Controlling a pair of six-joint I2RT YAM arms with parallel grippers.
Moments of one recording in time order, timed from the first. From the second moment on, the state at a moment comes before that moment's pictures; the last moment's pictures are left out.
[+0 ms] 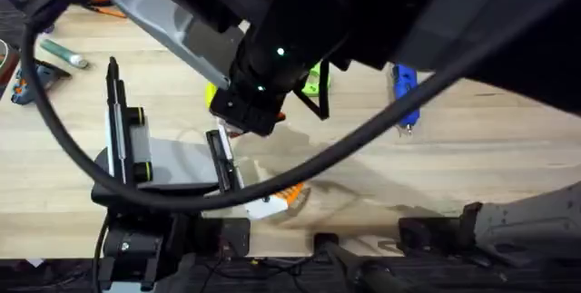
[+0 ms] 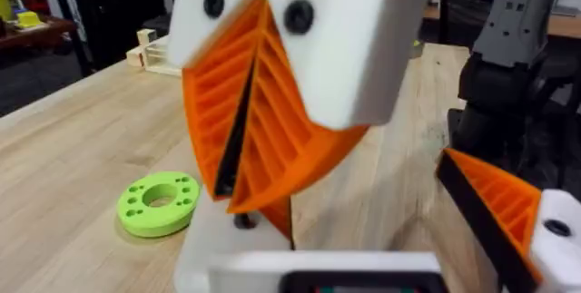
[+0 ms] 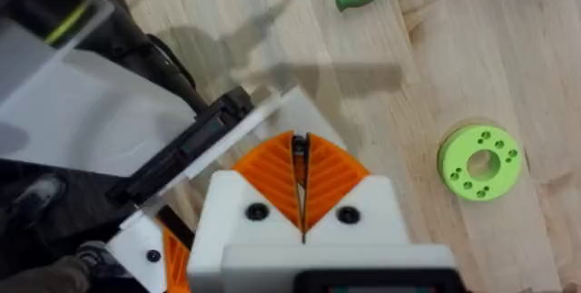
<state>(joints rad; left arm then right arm) -0.01 0.01 0.01 -0.14 1.21 0.10 1.08 1.74 1.79 -1.16 -0.05 -0.12</state>
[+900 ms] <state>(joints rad) -0.01 0.01 0.01 -0.14 1.21 0.10 1.08 1.74 1.78 -1.17 -0.05 -0.12</state>
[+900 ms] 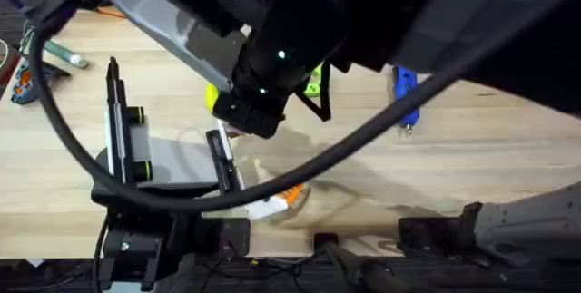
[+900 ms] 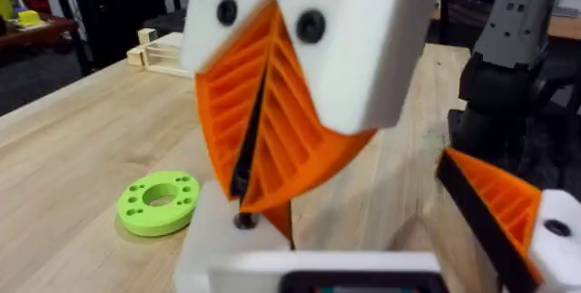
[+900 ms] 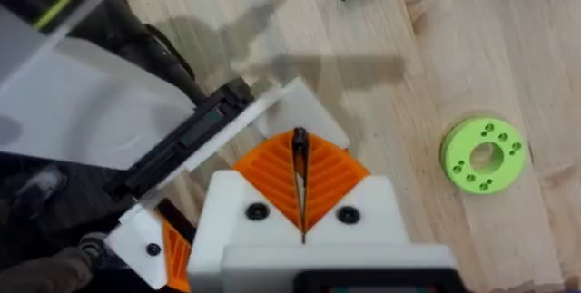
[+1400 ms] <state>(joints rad) -0.01 0.01 0.01 -0.14 1.21 0.10 1.08 1.74 1.76 -1.14 -0.05 -0.12</state>
